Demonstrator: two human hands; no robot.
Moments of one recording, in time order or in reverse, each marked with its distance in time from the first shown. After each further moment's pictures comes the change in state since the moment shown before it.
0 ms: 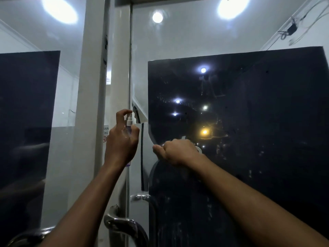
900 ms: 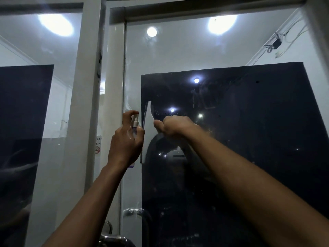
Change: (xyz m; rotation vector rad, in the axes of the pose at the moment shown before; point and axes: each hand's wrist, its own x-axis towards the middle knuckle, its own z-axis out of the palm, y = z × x) left_hand 0.026 0.023 0.017 -0.078 -0.065 0.073; right_hand 0.060 0.040 -0.078 0.033 0.042 0.173
